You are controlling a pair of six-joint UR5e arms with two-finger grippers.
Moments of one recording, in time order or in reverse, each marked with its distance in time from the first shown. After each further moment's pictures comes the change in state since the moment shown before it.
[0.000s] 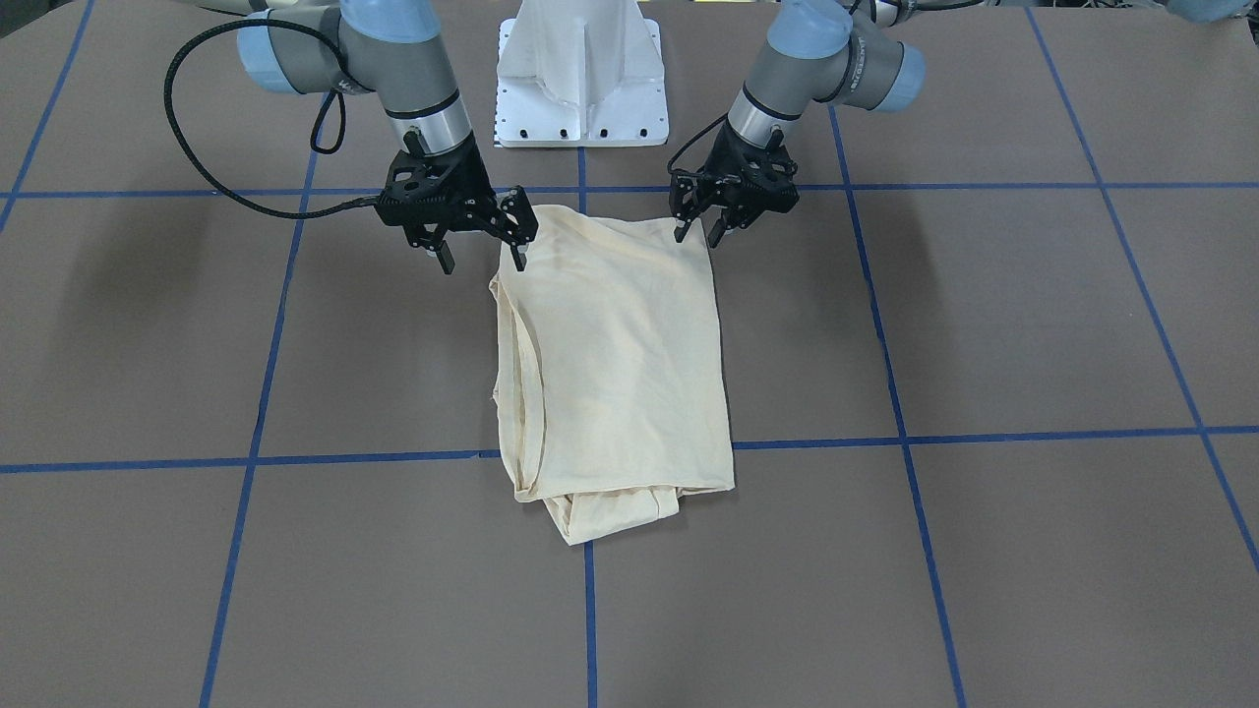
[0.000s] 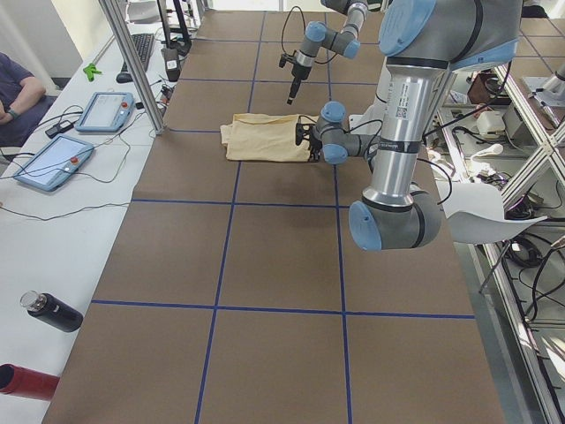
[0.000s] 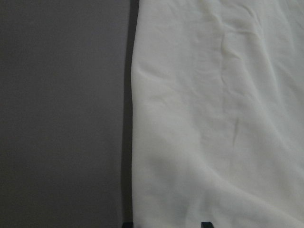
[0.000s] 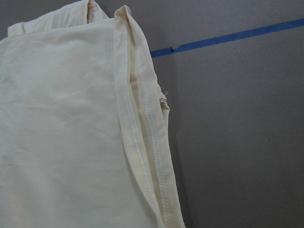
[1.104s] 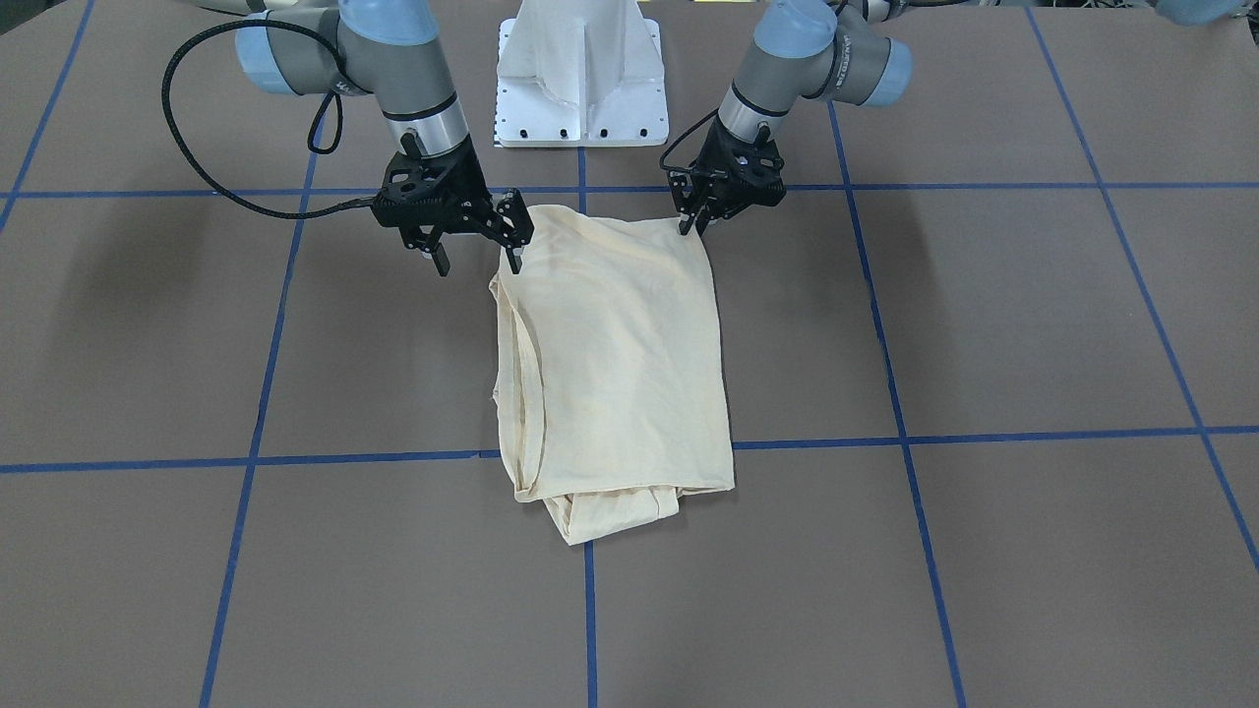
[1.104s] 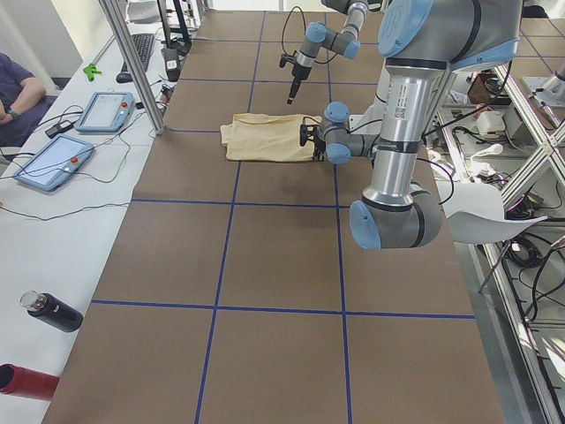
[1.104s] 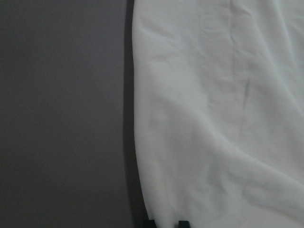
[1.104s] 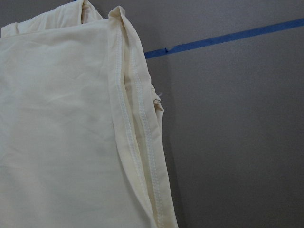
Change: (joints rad) left arm 0.027 -0.005 -0.003 0.021 -0.001 -0.003; right arm -0.009 -0.007 -0.002 -0.001 -0.016 0.014
